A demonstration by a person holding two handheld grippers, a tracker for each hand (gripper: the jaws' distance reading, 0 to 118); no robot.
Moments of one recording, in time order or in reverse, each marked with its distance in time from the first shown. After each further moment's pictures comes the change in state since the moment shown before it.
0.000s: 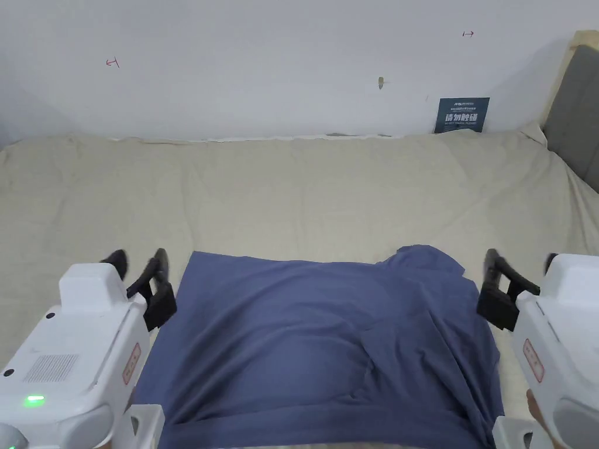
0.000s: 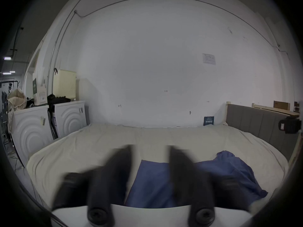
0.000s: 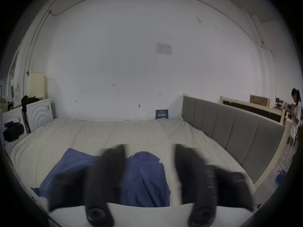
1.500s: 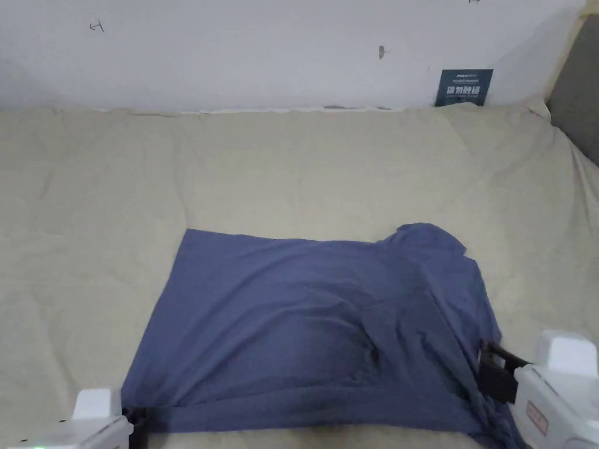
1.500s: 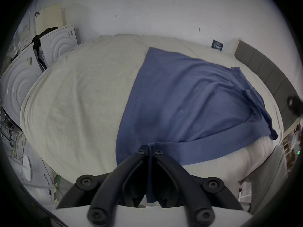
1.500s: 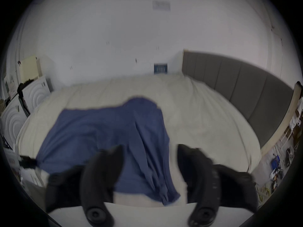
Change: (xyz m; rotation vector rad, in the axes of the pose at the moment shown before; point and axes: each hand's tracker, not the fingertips) left arm -0.069 -0.176 -0.014 -0.790 -0.064 0.060; right arm 0.037 -0.126 -0.042 -0.503 0.032 -0.037
